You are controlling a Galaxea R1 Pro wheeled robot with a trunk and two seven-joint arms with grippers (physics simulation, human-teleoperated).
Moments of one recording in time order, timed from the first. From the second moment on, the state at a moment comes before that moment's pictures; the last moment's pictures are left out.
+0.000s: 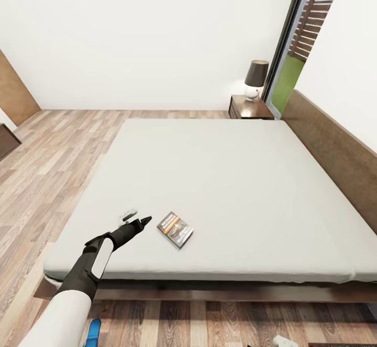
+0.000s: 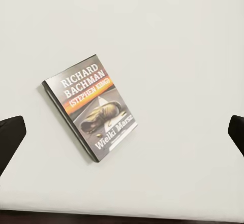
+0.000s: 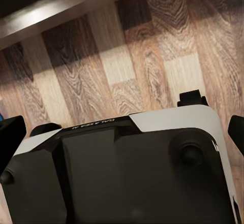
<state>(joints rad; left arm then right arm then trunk) -0.65 -0.02 0.21 -0.85 0.38 0.47 -0.26 -0.42 -0.11 -0.19 -0.04 -0.17 -0.07 0.40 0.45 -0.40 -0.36</state>
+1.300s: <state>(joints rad) -0.65 -0.03 0.21 -0.85 0.38 0.47 -0.26 -0.42 -0.11 -0.19 -0.04 -0.17 -0.07 0.40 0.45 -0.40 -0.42</state>
